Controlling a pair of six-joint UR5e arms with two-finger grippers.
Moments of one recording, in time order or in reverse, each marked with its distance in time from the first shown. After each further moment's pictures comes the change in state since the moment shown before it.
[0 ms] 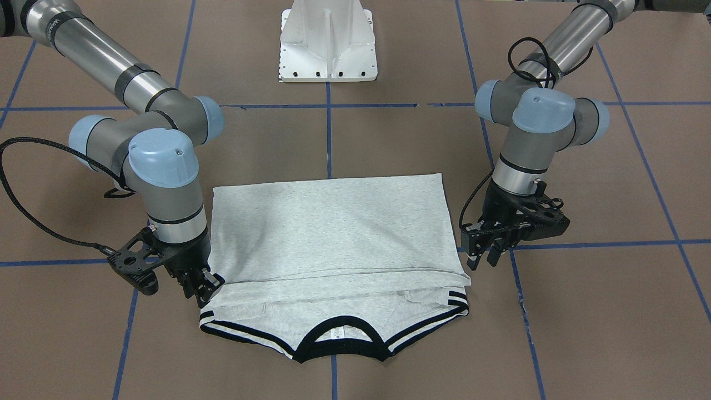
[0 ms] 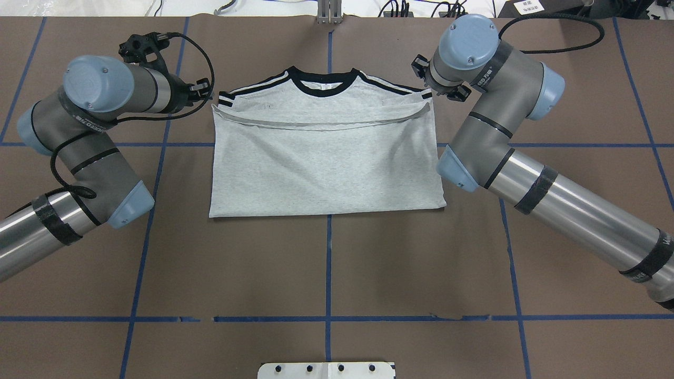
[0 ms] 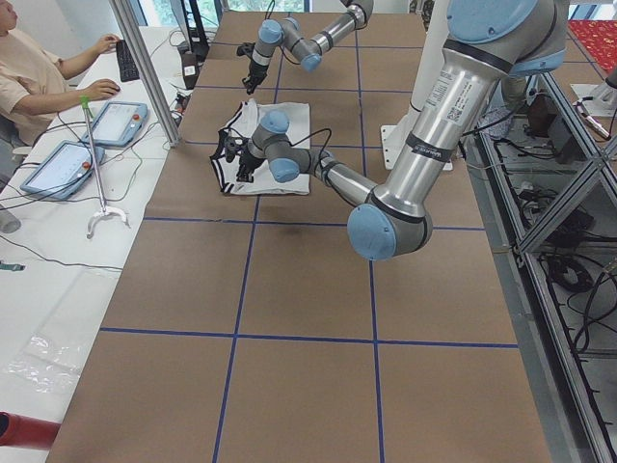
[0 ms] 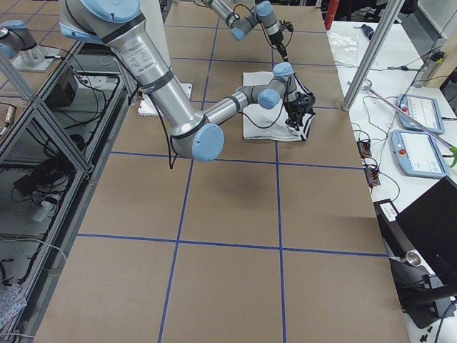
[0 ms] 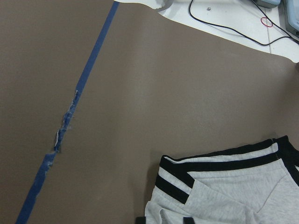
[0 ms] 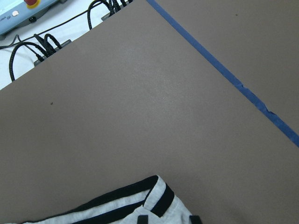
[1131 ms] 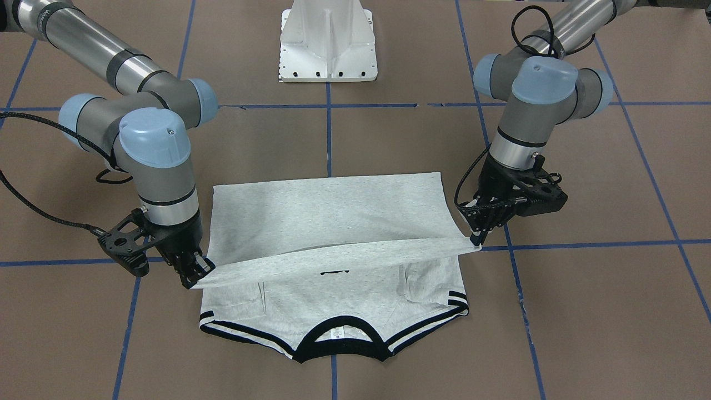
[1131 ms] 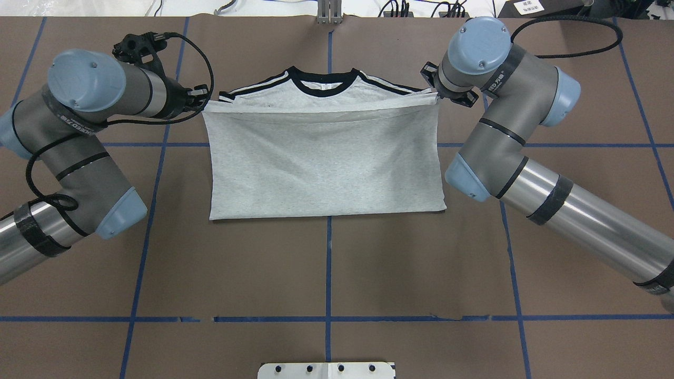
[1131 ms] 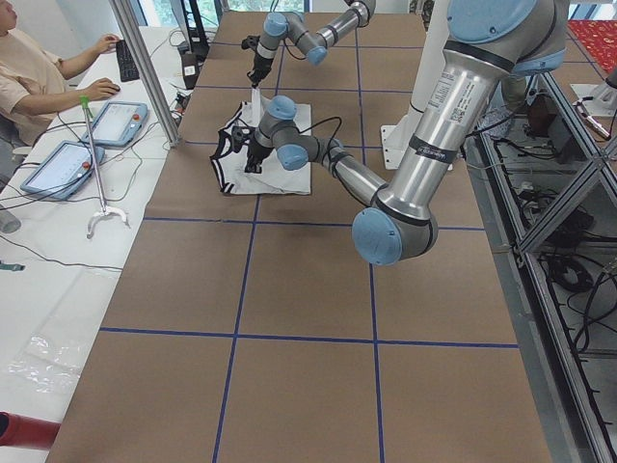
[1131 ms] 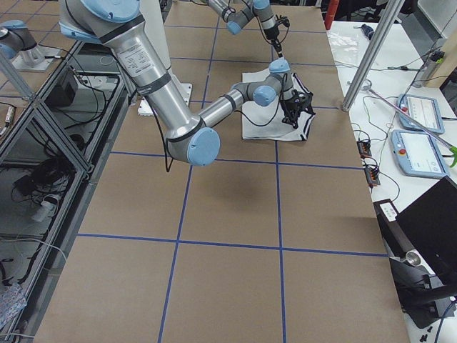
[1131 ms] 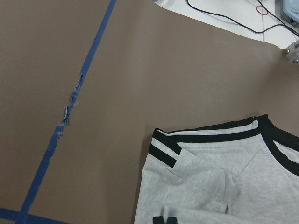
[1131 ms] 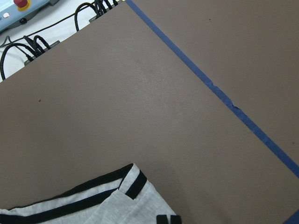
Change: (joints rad) left arm 0.011 0.028 -0.132 0.133 -0.036 -0.002; right arm -0.011 -0.038 0.075 -0.069 0.002 0.000
